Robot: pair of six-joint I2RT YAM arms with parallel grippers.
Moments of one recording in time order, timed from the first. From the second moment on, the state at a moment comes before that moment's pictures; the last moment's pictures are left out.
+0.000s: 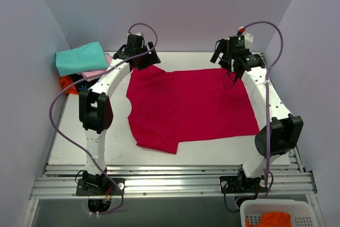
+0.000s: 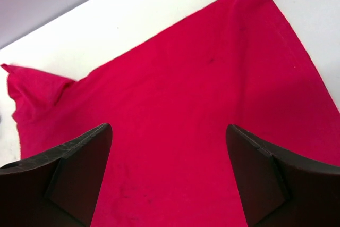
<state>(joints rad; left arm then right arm) -0.36 2.10 1.97 -0.57 0.04 -0.59 0.20 1.64 1.64 -0.66 0.24 0.57</state>
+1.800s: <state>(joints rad) -0.33 2.64 2.60 -0.89 -0.06 -0.89 0.12 1.78 1.68 -0.89 0.37 0.49</state>
